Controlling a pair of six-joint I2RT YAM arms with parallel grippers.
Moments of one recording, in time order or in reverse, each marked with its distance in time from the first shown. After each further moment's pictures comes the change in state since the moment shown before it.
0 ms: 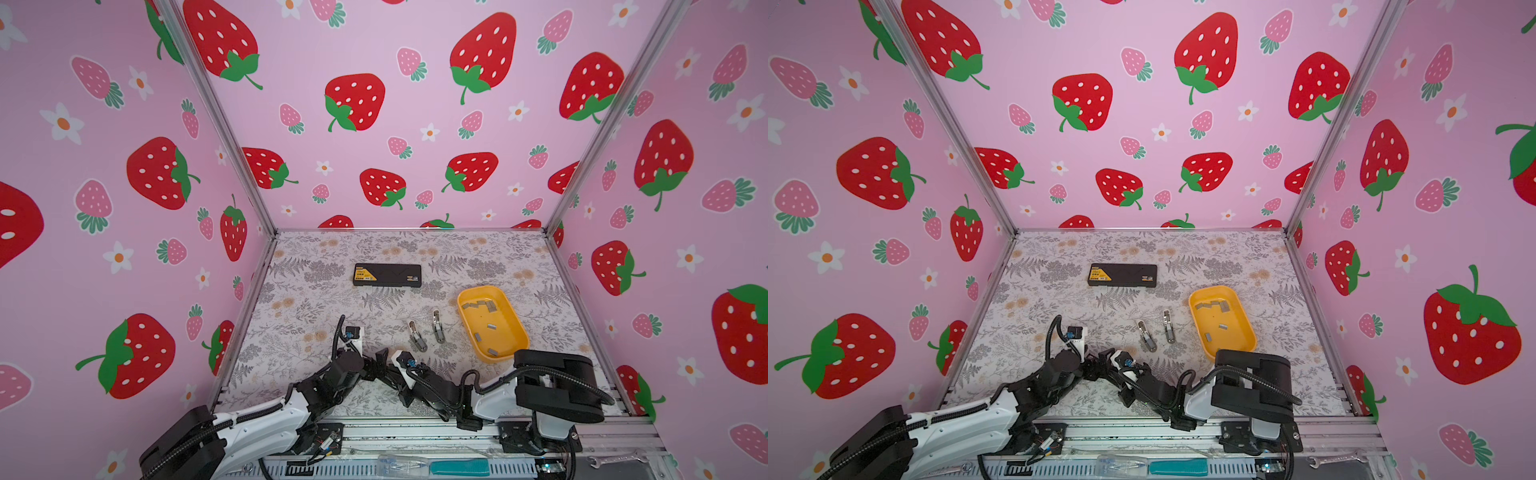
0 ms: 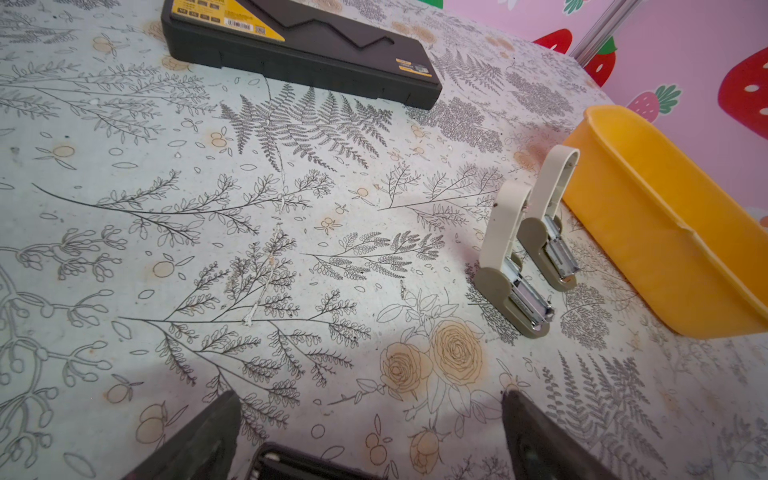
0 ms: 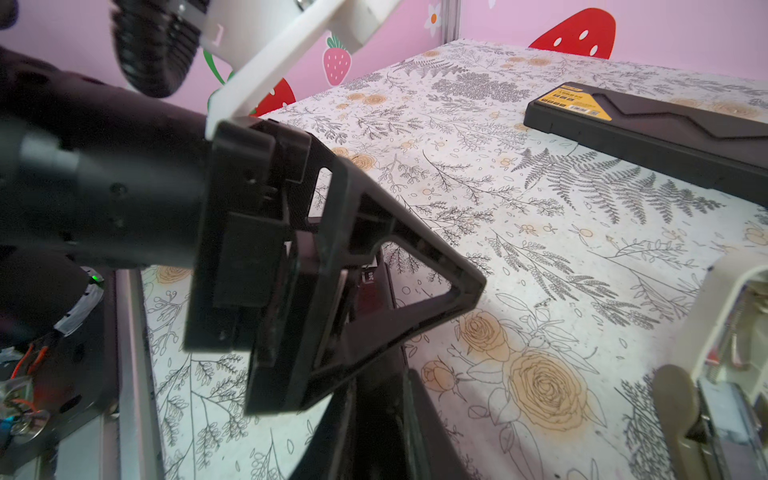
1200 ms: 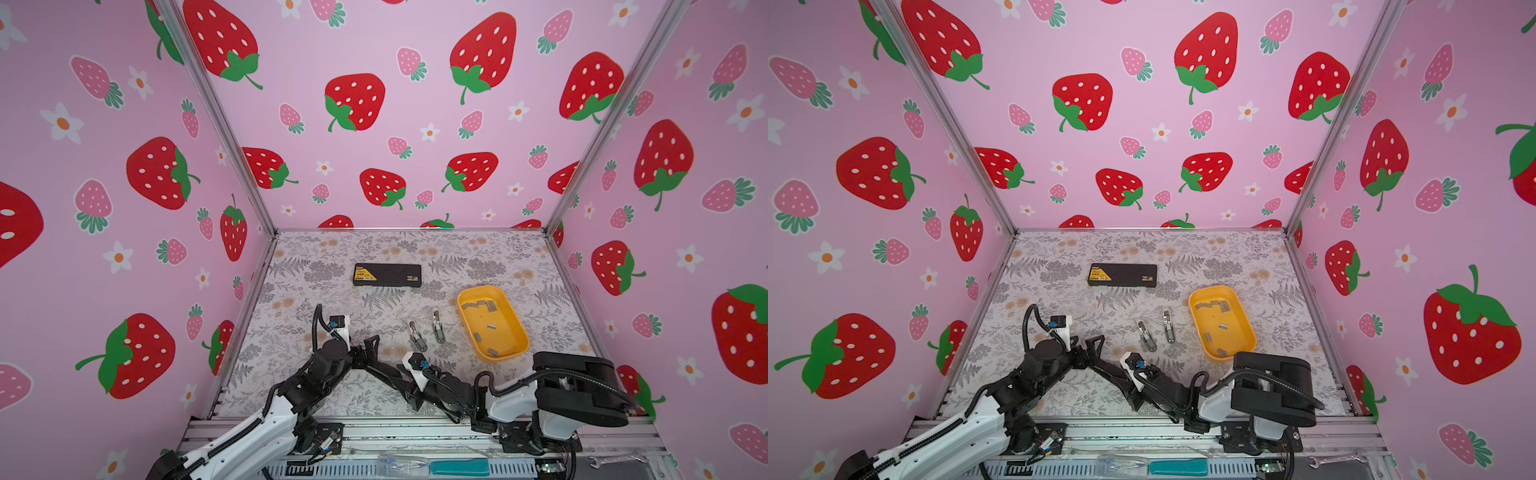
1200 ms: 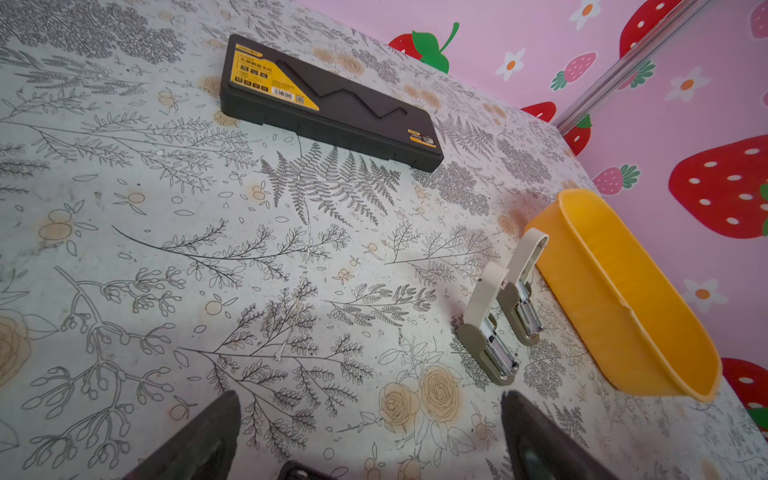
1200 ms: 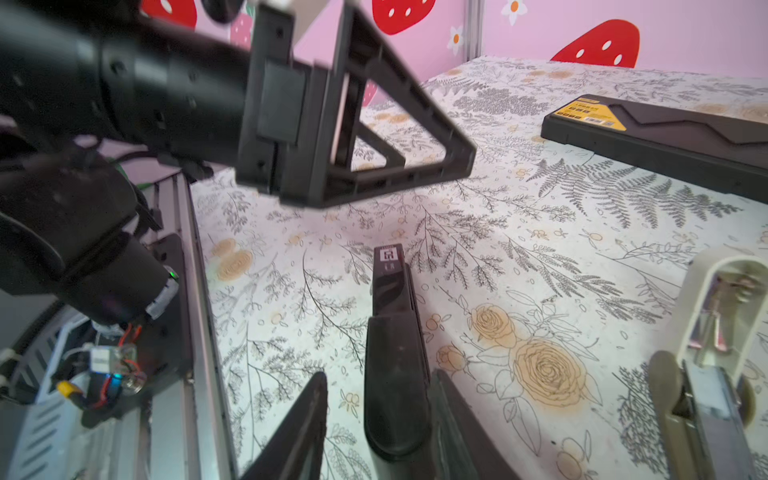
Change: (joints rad) left arm 0.189 -0.235 0.077 -0.257 0.147 -0.027; right arm 0.000 -0.155 -0.105 0.029 -0.064 0.010
